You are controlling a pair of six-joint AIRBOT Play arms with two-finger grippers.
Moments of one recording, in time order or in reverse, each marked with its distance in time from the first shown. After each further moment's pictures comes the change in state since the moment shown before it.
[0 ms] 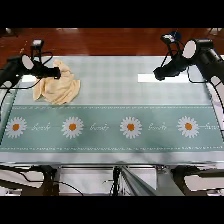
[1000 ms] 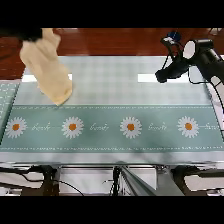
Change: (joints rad) left arm -0.063 0.070 0.655 0.023 -0.409 0.007; right arm 0.000 0.000 0.000 -0.072 0.097 0.003
